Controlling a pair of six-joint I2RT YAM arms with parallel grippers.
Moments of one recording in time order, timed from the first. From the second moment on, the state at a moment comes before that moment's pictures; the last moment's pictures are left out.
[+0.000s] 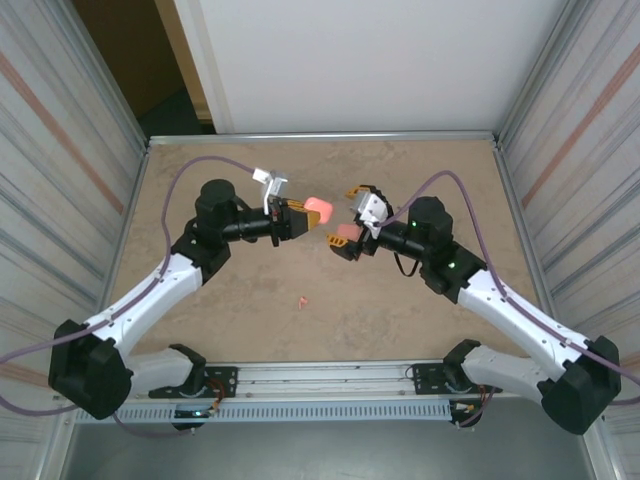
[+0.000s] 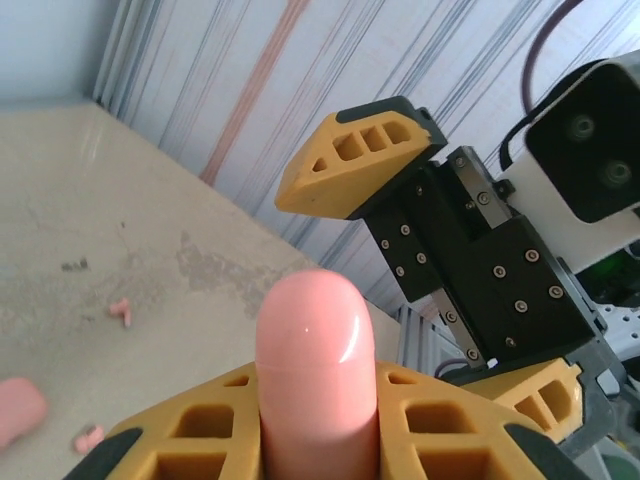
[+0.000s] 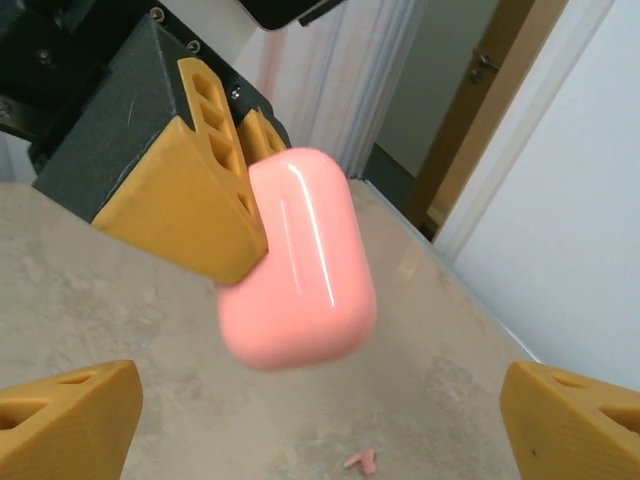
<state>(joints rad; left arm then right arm) -0.51 1.18 0.88 0.21 0.81 -0.43 0.66 1.03 0.83 0.06 -0.38 -0.31</state>
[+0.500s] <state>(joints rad) -0.51 1.11 0.70 0.61 0.75 -0.33 0.59 0.95 0.78 0.18 -0.57 0.07</state>
